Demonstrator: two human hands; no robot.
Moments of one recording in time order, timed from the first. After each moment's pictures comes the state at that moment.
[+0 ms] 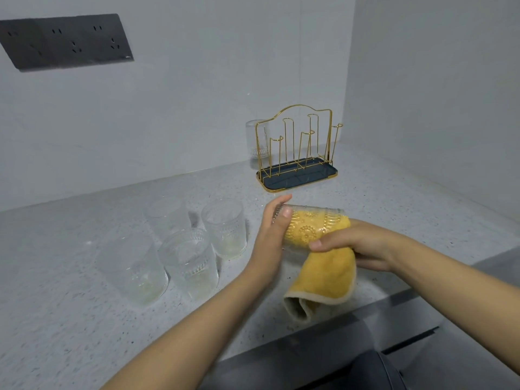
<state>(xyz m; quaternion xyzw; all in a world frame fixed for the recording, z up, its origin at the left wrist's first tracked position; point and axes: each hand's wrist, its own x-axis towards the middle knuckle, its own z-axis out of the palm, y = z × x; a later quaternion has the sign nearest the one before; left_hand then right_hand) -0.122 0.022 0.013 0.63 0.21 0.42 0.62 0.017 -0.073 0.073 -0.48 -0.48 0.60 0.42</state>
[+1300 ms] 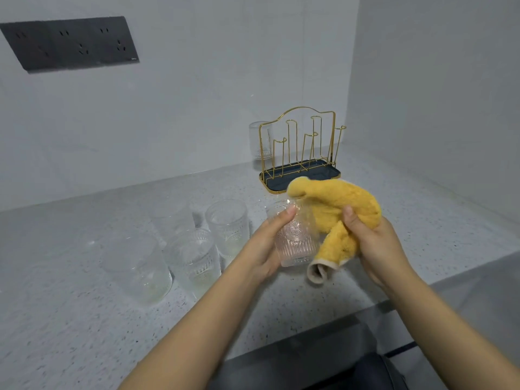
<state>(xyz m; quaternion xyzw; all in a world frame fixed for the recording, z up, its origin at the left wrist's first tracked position) -0.130 0.029 0.033 0.43 0.22 0.27 0.83 0.013 -0.078 0.038 -0.56 -0.39 0.25 0.68</state>
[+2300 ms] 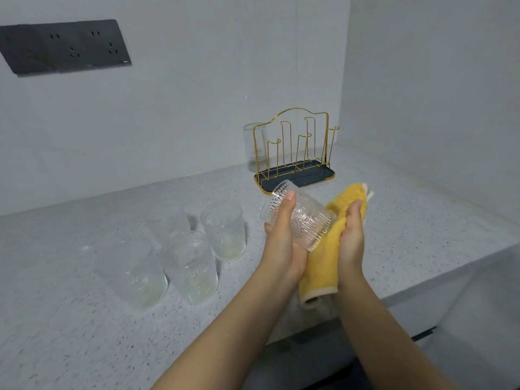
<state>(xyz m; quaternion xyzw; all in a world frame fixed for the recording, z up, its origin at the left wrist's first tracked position) -0.092 -0.006 0.047 0.20 0.24 0.38 0.87 -0.031 -0.053 0.045 -0.44 -0.09 0.39 0.80</state>
